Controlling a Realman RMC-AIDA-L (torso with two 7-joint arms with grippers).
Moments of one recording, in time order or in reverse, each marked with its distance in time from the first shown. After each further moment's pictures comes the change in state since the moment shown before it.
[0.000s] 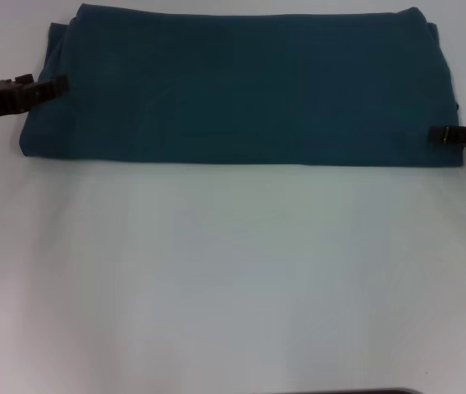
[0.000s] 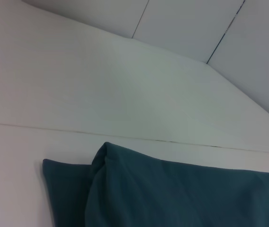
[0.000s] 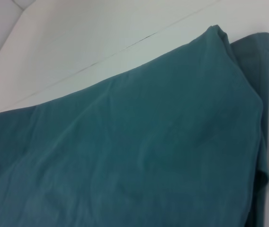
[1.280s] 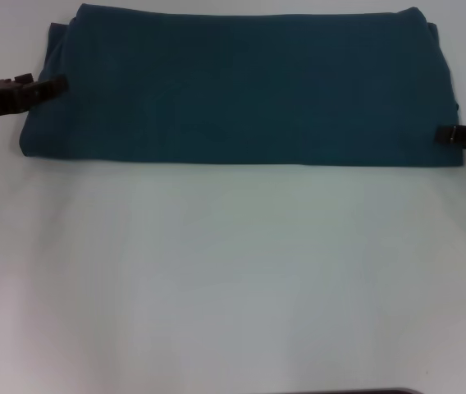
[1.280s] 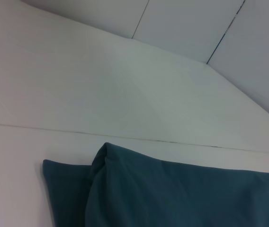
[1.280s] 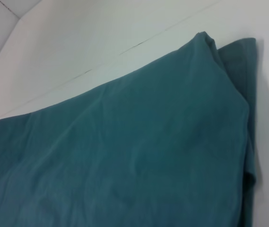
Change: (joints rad) left arm 0.000 0.000 0.000 -0.002 0.000 0.000 0.000; right arm -0.011 0.000 0.021 0.000 0.003 -0.001 -0.004
